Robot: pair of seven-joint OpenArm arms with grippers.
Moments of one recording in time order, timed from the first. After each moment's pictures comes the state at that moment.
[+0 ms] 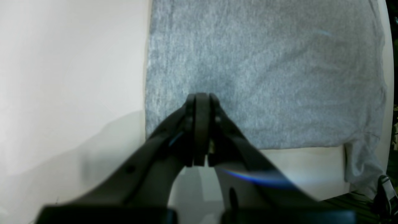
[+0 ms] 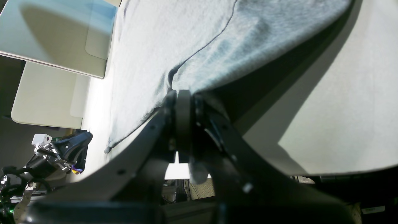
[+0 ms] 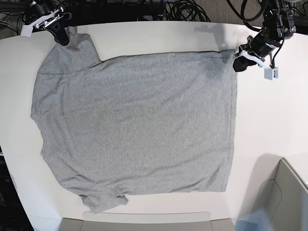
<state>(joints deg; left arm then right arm) 29.7 -18.1 -26.0 103.3 -56.1 -12.0 53.5 -48.7 45.3 -10.4 85.2 79.0 37.0 18.7</state>
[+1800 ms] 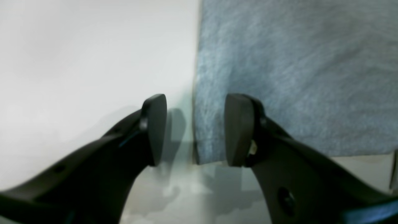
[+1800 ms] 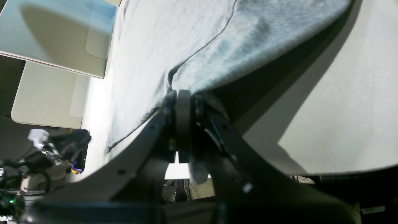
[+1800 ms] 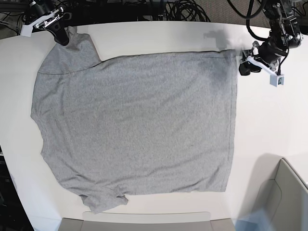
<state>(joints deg) 24.0 -17.8 -30.4 102.3 -45.2 -12.7 61.9 -48.6 45.3 -10.4 85.1 79.0 37.0 18.7</state>
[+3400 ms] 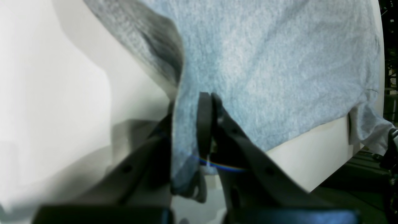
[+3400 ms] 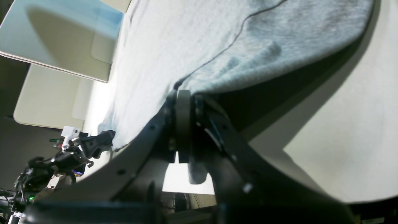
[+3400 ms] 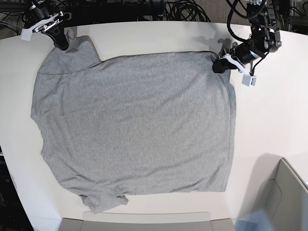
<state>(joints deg) 20.5 -13.8 -20.7 84.4 -49.8 -25.1 57.9 -46.6 45.3 -10.4 85.1 79.0 37.0 18.6</state>
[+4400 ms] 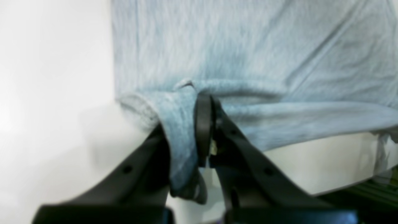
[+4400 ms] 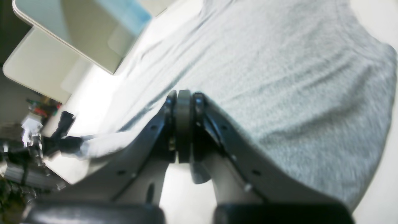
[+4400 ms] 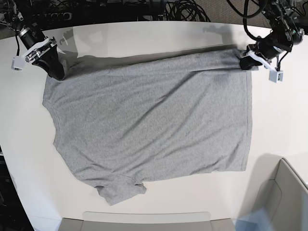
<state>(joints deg) 19.6 -11.9 -39.6 100.6 -49.6 -23.6 73.4 -39.1 38.5 10.2 94.7 67.7 37.1 -1.6</state>
